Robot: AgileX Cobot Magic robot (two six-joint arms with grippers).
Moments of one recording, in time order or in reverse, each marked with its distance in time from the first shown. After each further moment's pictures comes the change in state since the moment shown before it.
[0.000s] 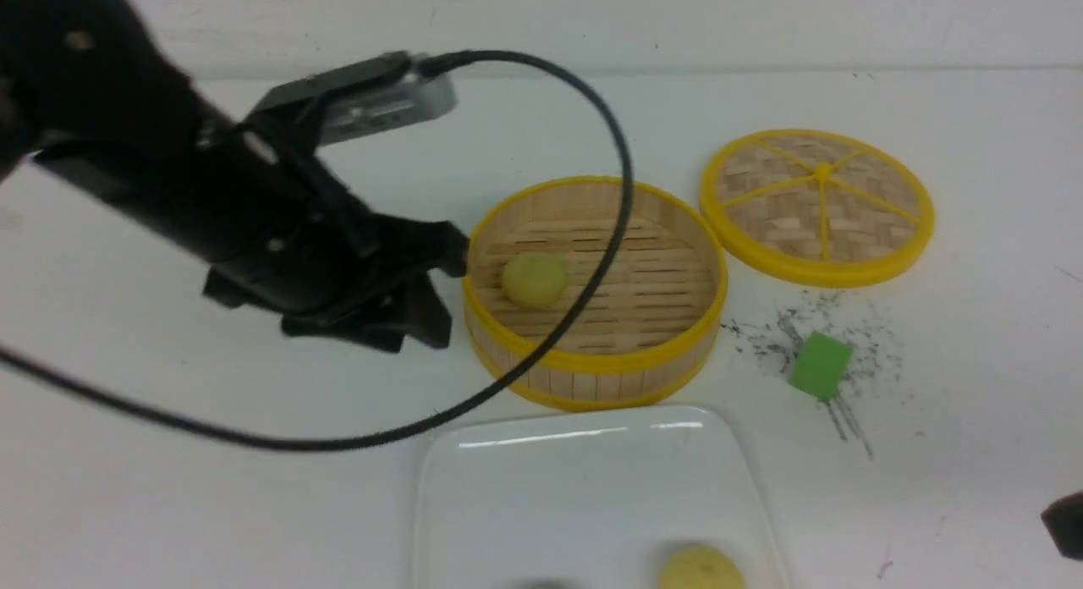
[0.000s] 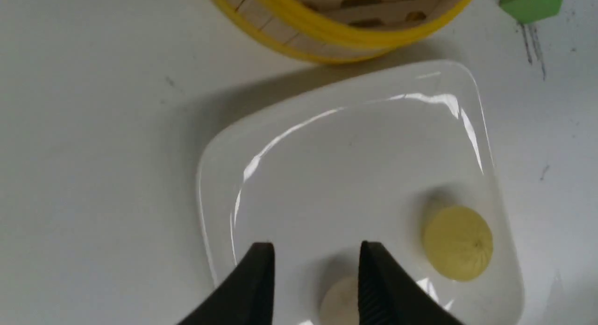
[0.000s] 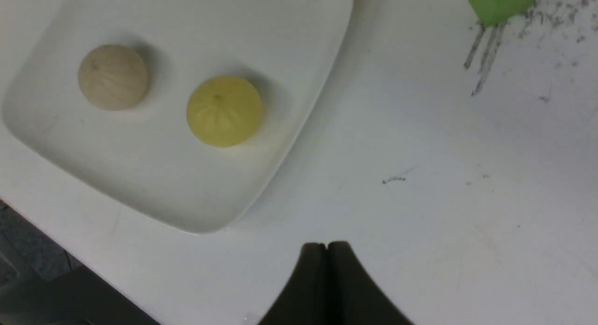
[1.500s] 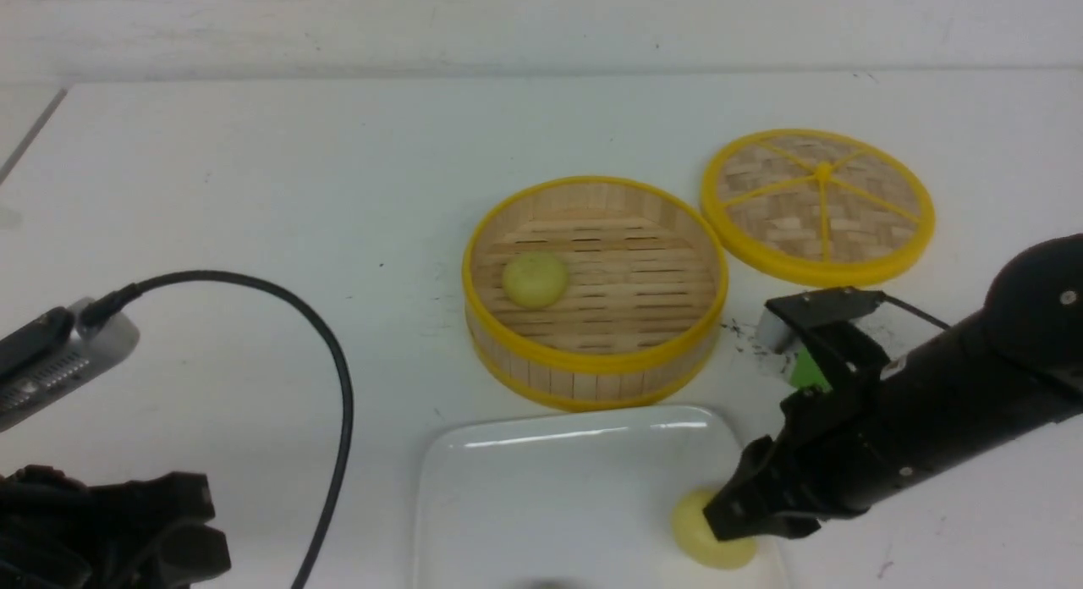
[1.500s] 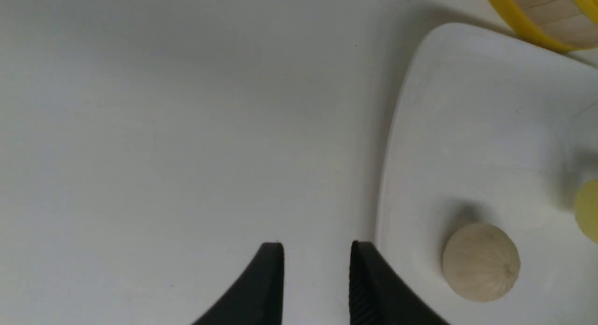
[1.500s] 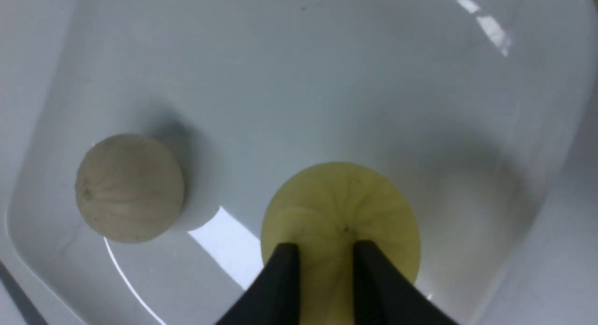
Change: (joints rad) right arm 0.178 0.763 -0.057 0.495 -0.398 -0.333; left arm 0.427 -0.638 0.705 -0.125 -0.090 0.016
